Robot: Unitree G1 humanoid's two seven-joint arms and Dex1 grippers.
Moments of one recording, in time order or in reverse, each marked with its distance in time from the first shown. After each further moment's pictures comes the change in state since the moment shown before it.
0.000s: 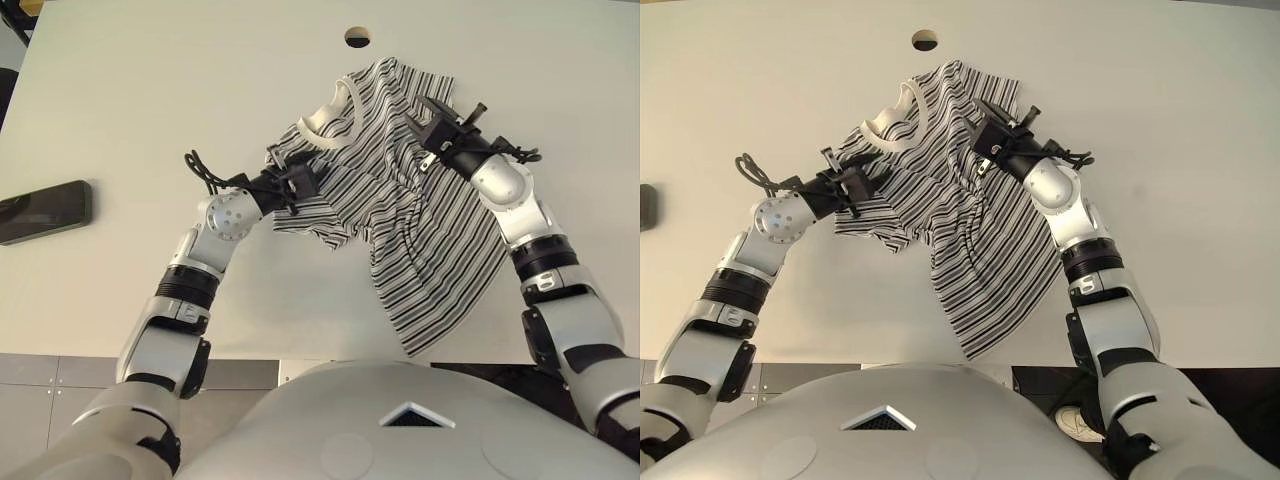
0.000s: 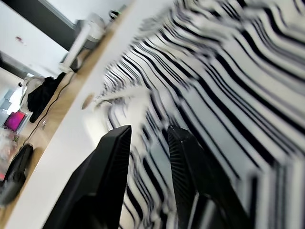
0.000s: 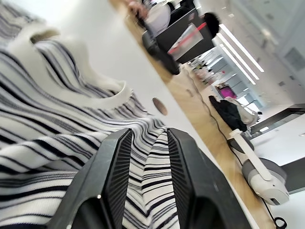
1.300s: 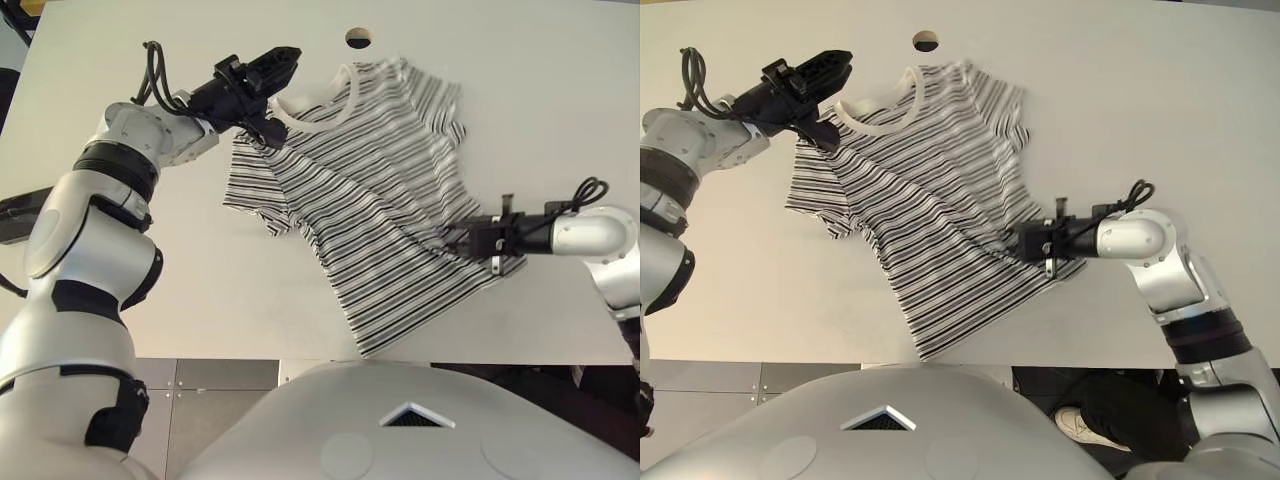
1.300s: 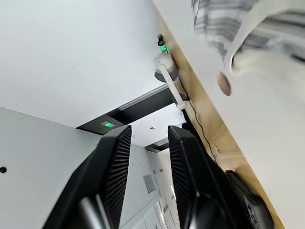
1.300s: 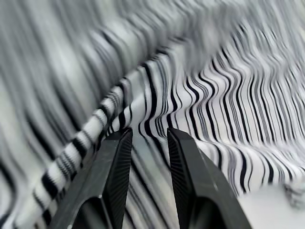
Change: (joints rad) left arm -0.643 0.162 -0.505 0.559 0.801 -0.086 1.171; right arm 0.507 -0.560 0.068 -0.925 0.283 0.348 0.810
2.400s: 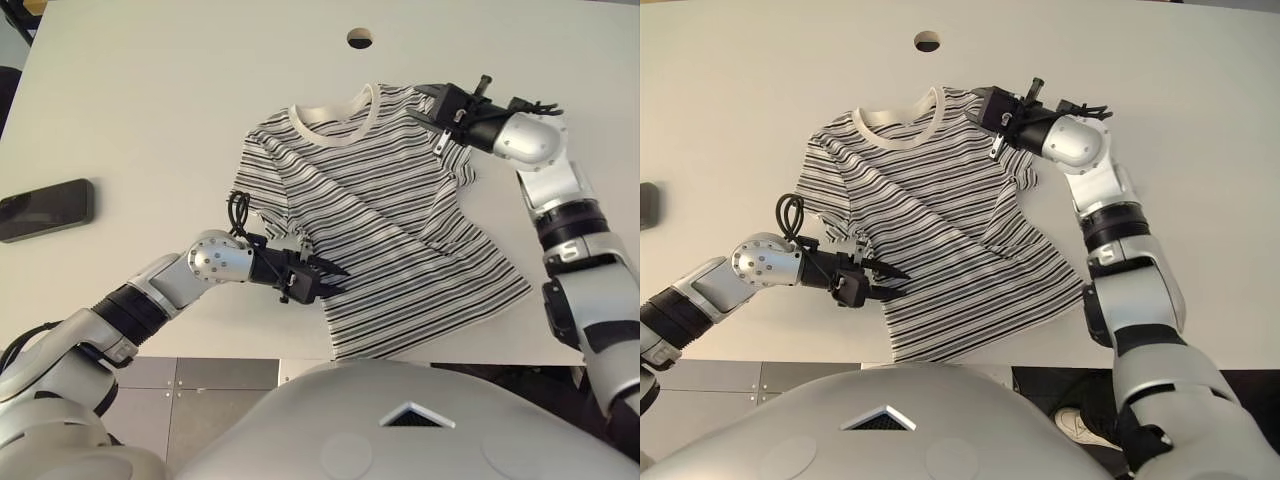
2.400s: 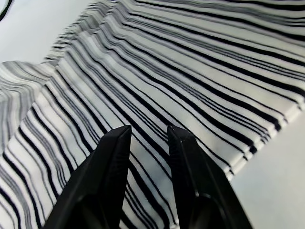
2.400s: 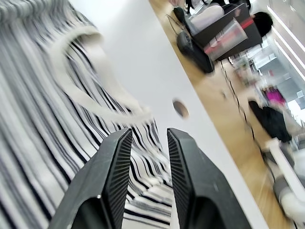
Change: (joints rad) left arm 0.676 0.265 -0.024 -0.968 -1.349 0.063 -1.634; right arm -0.683 0.517 -0.041 1.083 -0.168 -0.286 -0.579
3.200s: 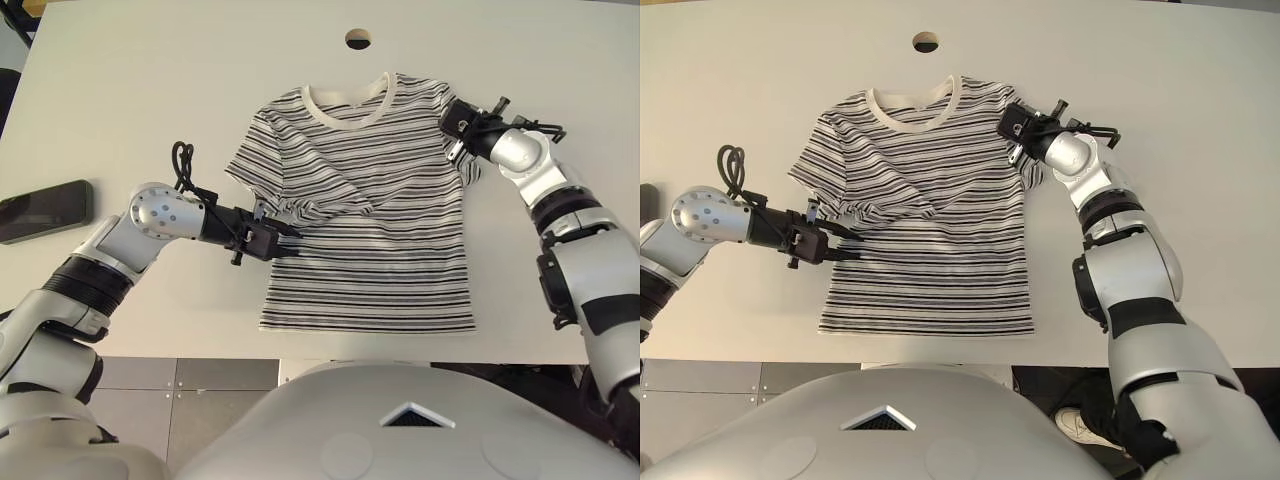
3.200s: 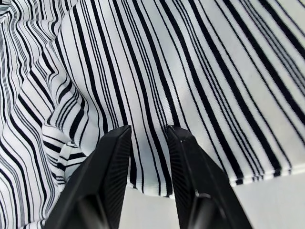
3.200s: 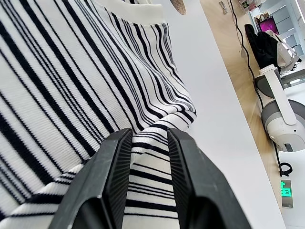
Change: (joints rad) left arm -0.092 0.044 0.161 0.224 0.020 -0.012 -0.159; right arm -0.113 0.007 0.044 0.361 -0.132 0.014 -0.226
